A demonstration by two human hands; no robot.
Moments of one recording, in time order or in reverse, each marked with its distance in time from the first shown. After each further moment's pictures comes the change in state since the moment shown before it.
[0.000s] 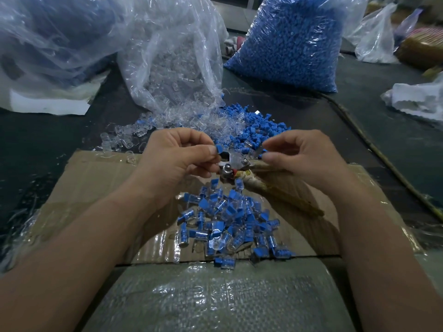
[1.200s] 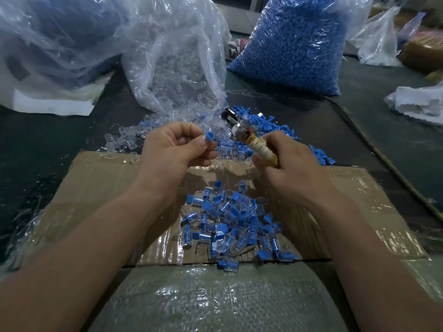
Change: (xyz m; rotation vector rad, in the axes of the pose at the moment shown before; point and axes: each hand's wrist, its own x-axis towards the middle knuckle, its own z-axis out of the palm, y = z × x) left_hand 0.002 -0.004 -0.001 -0.036 0.128 0.142; right_hand -0.004 -0.012 0.026 -0.296 0.044 -0.111
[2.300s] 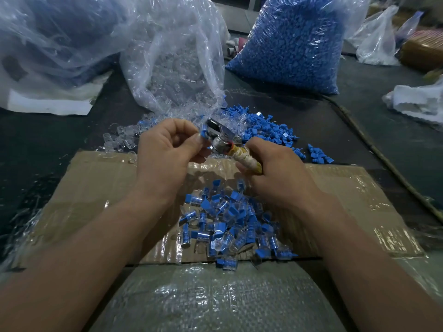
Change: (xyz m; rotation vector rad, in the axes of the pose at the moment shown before) left_hand -0.006 0.004 0.005 0.203 0.098 0.122; right_hand 0.001 -0.012 0.012 -0.092 -0.049 -0.054
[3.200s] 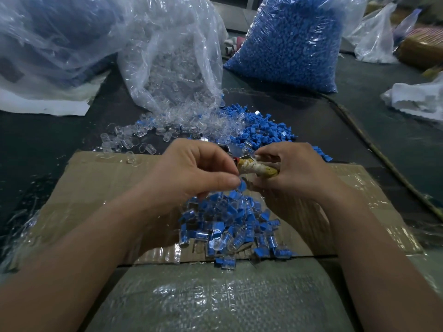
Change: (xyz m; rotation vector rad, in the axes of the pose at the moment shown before) left_hand -0.008 0.009 -0.003 0.062 -0.554 -0.121; right_hand 0.001 0.029 -0.019 -0.027 -0.128 0.104
